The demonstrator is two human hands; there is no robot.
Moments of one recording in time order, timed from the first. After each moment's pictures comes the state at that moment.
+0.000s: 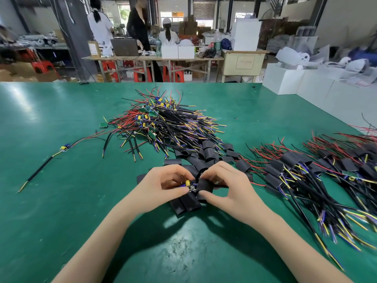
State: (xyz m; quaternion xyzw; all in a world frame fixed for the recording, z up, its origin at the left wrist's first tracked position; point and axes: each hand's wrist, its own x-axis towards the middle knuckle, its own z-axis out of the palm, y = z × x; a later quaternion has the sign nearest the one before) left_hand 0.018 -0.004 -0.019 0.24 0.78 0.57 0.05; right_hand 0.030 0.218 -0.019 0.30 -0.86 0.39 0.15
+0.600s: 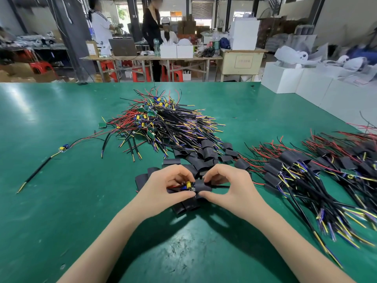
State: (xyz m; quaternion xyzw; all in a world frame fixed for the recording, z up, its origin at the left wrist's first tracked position) left_hand 0.019 0.006 -0.029 0.26 0.80 0.54 -0.01; right_hand 0.028 0.219 -0.019 0.26 -0.86 0.41 0.16
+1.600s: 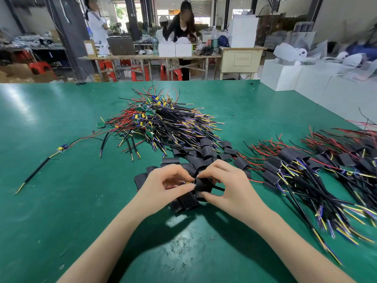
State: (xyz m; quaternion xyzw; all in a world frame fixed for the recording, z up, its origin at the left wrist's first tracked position) left_hand 0.018 0.010 -0.032 0.23 0.78 0.58 -0.01; right_hand 0.033 0.217 -0.017 0.29 -0.88 0.34 0.17
